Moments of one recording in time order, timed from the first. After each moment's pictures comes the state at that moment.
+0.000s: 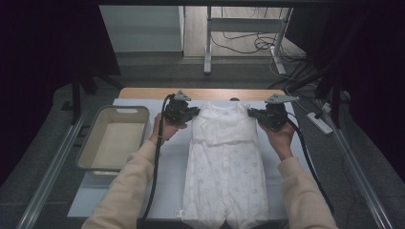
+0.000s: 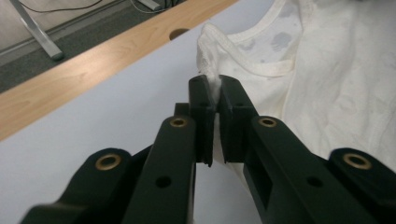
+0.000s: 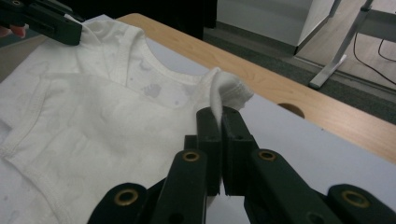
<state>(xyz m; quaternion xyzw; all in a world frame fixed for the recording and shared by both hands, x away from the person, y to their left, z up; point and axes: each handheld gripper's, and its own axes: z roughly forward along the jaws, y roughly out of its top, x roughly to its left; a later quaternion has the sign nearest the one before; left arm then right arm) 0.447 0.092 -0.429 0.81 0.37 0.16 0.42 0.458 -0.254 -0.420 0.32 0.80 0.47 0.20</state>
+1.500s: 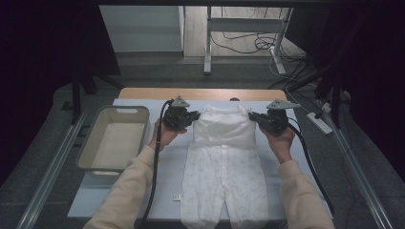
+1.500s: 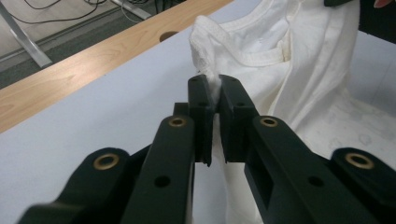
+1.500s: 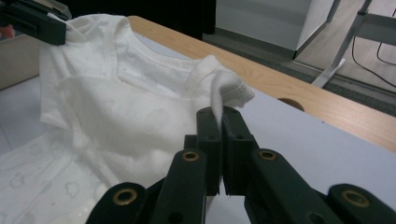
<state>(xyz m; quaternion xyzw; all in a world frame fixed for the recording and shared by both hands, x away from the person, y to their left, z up) 0.431 0.095 -0.448 0.81 0.34 0.16 0.45 0.455 -0.263 -0.444 0.32 0.79 0.48 0.20</state>
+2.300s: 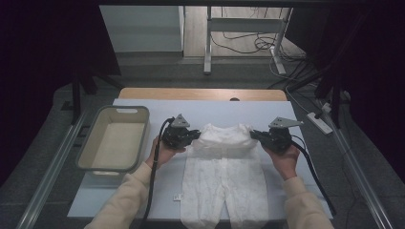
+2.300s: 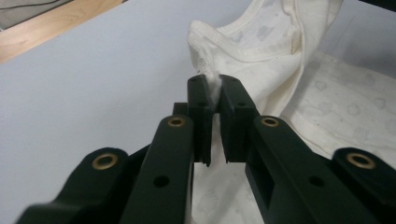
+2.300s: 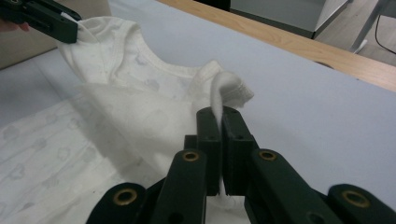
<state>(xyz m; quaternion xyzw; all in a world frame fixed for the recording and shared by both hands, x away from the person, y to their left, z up) 0.383 0.090 -0.473 0.83 0.32 0.13 0.43 0.401 -0.271 -0.461 0.31 0.81 0.47 0.17</state>
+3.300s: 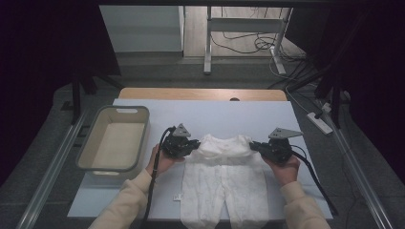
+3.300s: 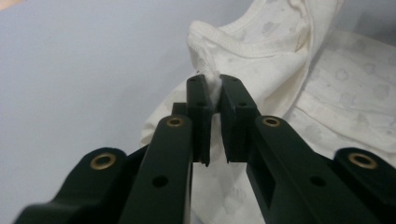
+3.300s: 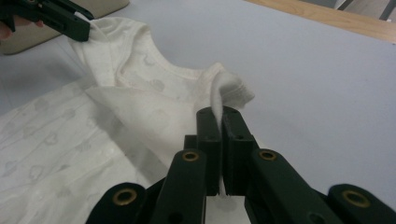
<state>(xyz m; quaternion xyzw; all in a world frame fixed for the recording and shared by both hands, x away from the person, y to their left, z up) 0.364 0.087 -0.488 0.85 0.32 0.11 0.41 0.375 -0.273 -0.478 0.32 0.82 0.46 0.14</state>
